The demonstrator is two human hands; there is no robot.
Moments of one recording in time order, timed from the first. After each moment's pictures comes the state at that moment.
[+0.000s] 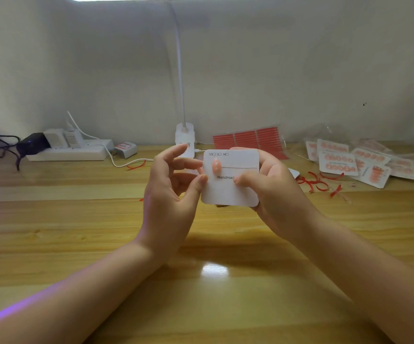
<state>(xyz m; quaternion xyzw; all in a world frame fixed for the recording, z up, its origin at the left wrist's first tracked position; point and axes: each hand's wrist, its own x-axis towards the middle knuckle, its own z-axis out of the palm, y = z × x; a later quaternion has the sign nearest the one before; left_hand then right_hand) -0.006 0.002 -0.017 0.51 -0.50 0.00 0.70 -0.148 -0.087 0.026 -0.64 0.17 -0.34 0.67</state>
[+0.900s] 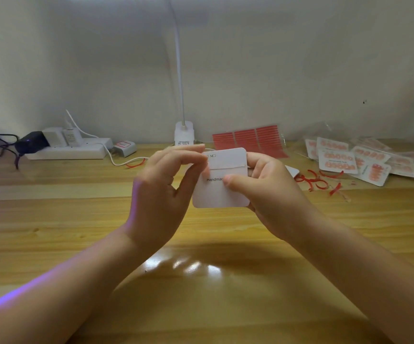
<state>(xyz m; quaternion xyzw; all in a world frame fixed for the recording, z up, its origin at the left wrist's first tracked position) -0.001 0.014 0.008 0.54 -0.59 0.24 0.55 -0.146 -0.075 0.032 -0.68 0.15 -0.33 0.63</state>
